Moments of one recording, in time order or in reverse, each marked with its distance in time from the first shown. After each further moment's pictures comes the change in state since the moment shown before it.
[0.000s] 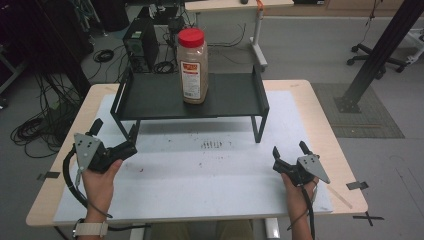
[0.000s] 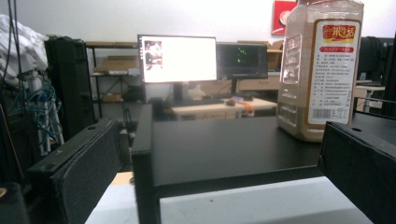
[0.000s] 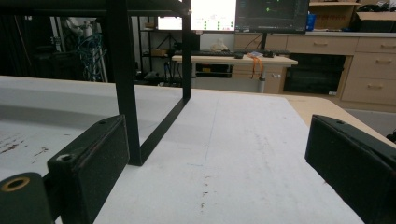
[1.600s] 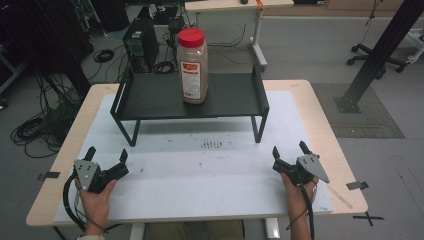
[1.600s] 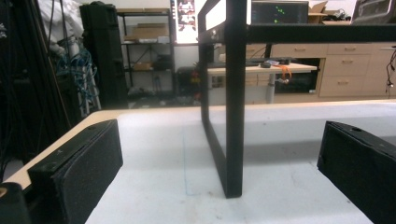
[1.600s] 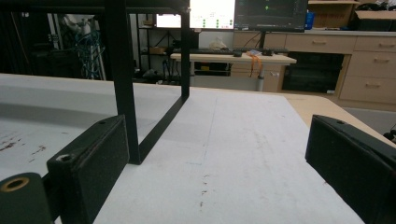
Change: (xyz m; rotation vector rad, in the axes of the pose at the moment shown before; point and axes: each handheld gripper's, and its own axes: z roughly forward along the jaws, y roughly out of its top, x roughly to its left) left arm 0.041 -0.097 -0.025 0.125 0.122 0.016; right arm 0.001 0.000 0.001 0.008 -0.006 -0.005
